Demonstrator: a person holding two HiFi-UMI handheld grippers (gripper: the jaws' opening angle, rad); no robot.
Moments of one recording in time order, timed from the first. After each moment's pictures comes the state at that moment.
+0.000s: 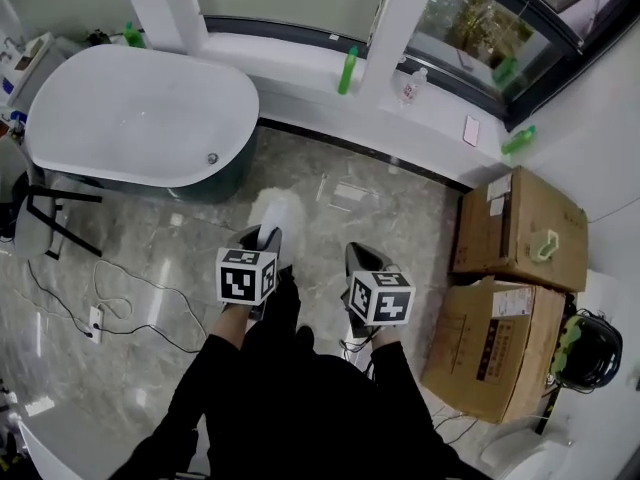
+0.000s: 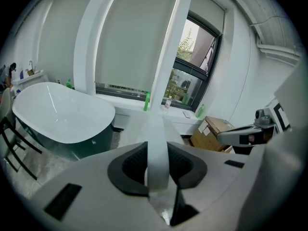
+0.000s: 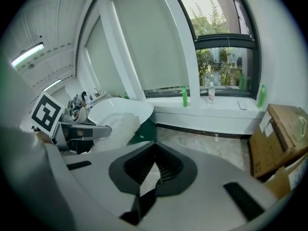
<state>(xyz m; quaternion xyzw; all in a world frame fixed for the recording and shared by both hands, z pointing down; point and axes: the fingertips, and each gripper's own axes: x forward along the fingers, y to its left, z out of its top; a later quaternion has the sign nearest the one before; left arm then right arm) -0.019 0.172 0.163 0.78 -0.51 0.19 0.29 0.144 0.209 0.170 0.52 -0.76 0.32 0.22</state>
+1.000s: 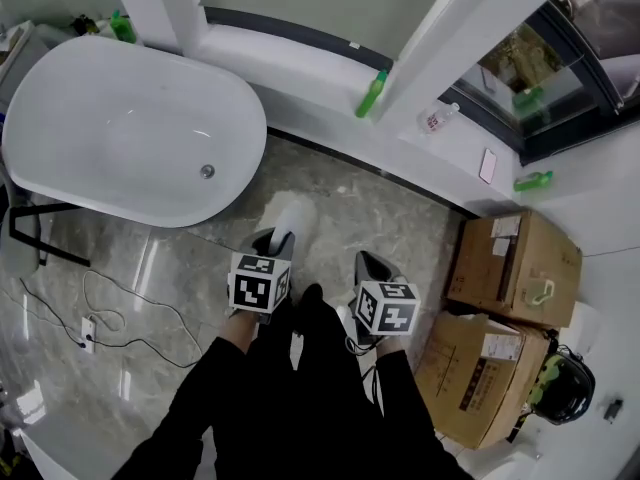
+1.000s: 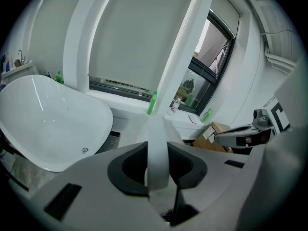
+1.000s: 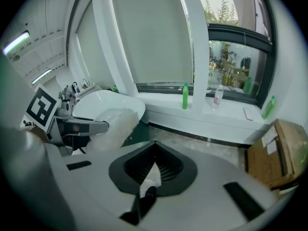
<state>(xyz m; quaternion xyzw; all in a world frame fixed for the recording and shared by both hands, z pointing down) -0.044 0.004 0.197 0.79 -0.49 0.19 0.33 0.117 0.044 0.198 0.53 -0.73 0.32 0.29</state>
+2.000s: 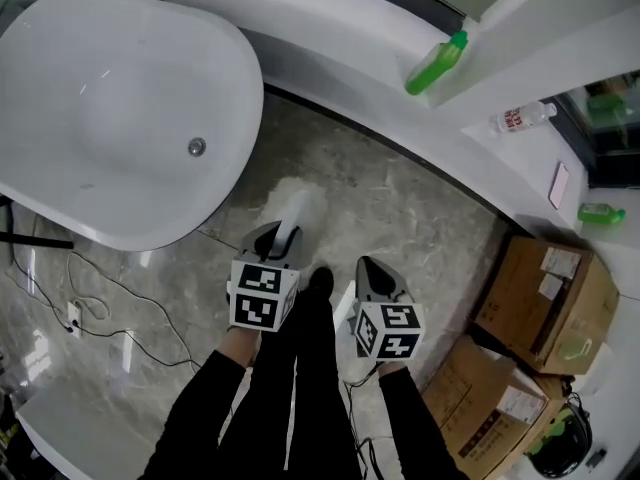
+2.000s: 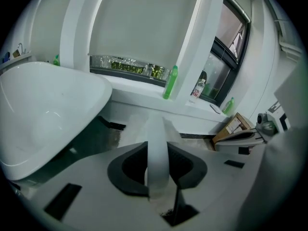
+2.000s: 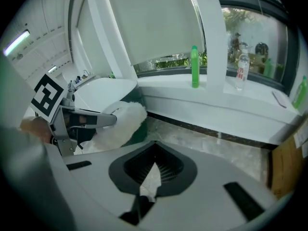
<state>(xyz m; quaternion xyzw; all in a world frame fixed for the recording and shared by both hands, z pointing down) -0.034 -0.106 0.402 0.76 -0.52 0.22 0.33 0.111 -0.058 0.414 0.47 -0.76 0.33 0.31</state>
